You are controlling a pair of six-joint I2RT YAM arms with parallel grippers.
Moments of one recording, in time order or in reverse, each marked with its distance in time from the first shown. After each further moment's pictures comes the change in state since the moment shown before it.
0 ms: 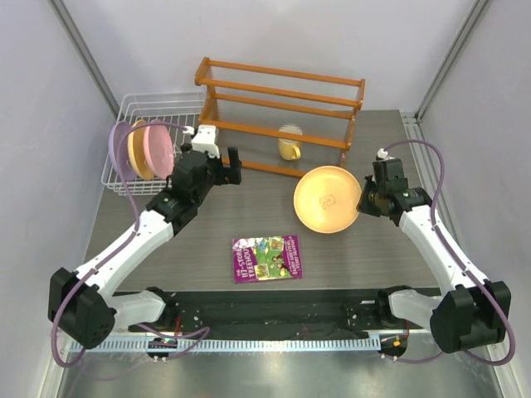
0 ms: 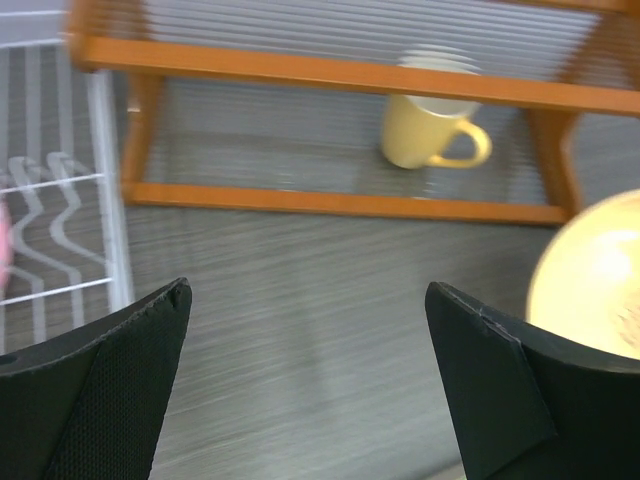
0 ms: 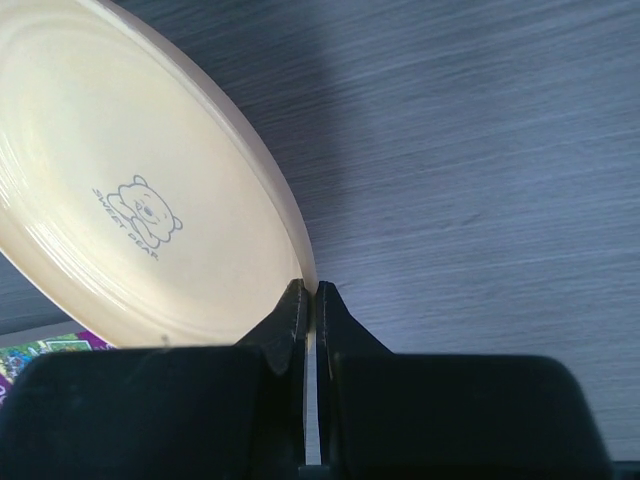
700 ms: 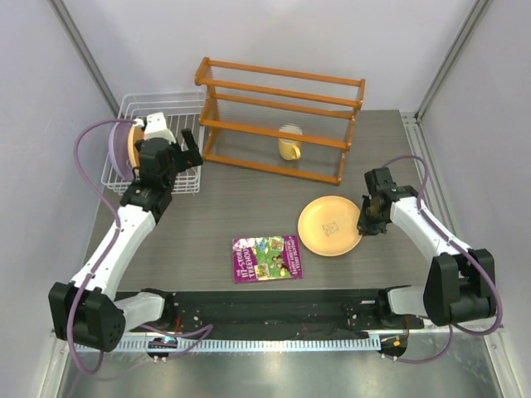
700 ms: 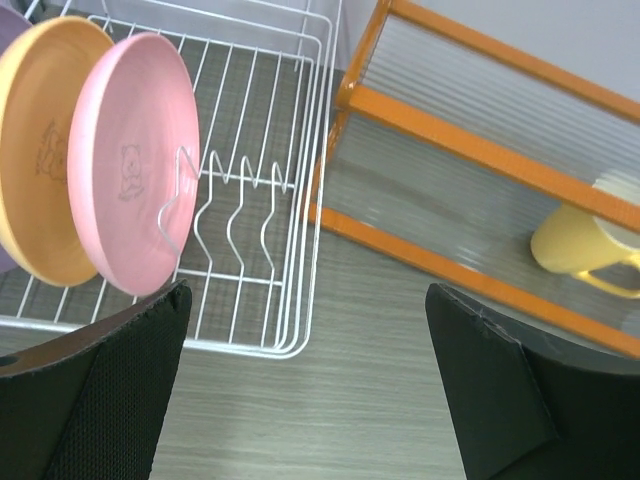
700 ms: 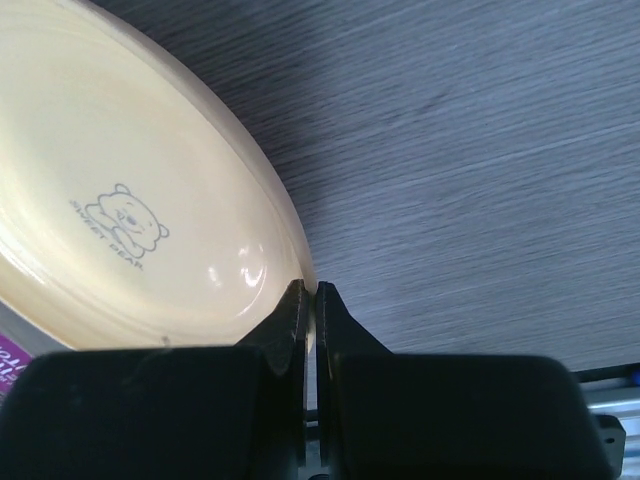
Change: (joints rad) left arm 0.303 -0.041 0.024 -0.078 -0.069 -0.058; right arm -0.048 0.146 -0.070 -0.137 0.011 0.045
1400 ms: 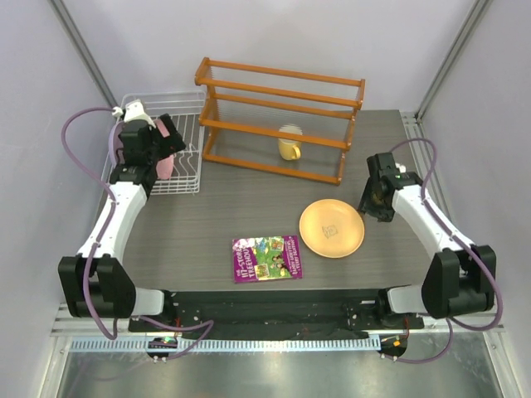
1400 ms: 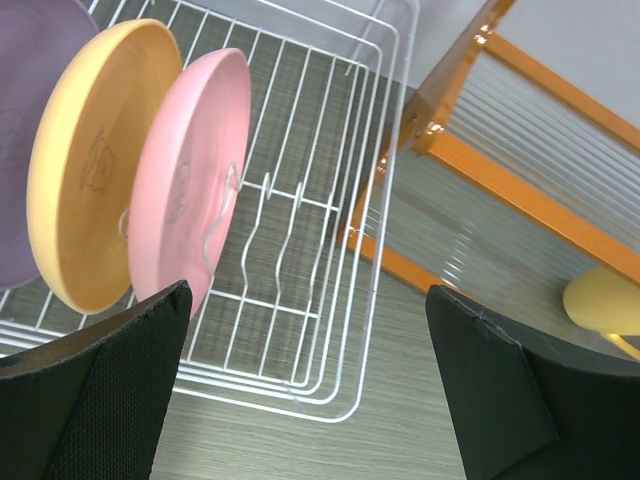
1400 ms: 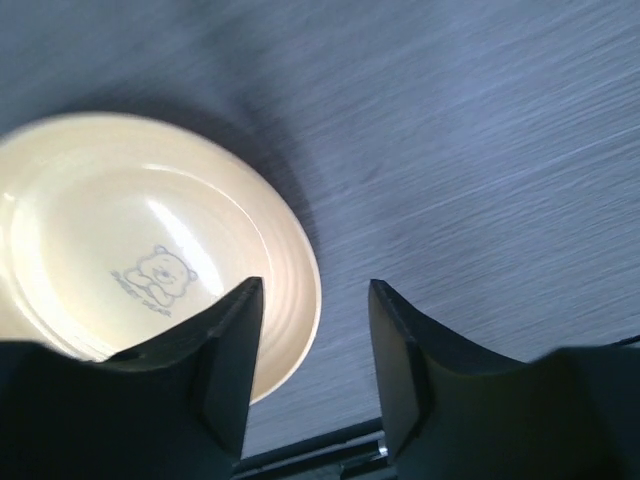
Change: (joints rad) left arm 0.205 0.187 0.167 -0.055 0.159 -0.066; right arm -0.010 0.082 0.142 -0.045 0.146 0.038
